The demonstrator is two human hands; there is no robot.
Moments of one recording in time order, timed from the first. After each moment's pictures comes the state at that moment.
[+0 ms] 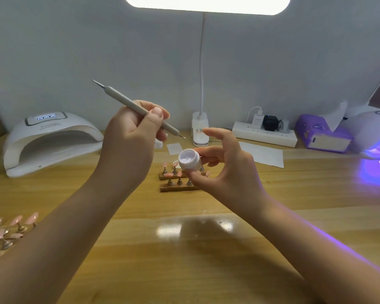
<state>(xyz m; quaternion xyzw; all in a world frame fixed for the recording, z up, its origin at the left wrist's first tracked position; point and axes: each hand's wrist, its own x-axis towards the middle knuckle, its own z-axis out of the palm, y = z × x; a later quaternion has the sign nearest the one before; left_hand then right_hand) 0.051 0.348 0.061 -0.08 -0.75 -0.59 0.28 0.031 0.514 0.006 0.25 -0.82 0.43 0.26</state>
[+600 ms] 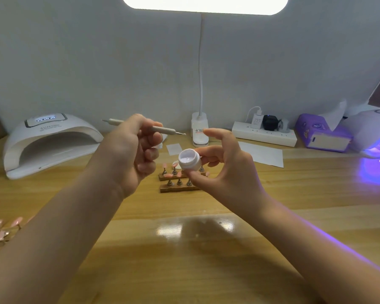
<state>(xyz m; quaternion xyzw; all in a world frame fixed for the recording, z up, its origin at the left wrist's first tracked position) 0.044 0.342 0.066 0.06 -0.61 -0.79 0.02 0.031 0.515 0.005 0.26 -0.82 0.44 0.28</state>
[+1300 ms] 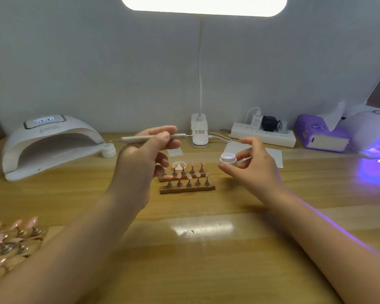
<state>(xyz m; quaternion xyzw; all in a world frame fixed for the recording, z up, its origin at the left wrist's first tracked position) 0.036 0.347 0.026 -0.06 -0.63 -0.77 0.12 -0.018 0.572 -0.023 0.08 -0.88 0.42 0.22</state>
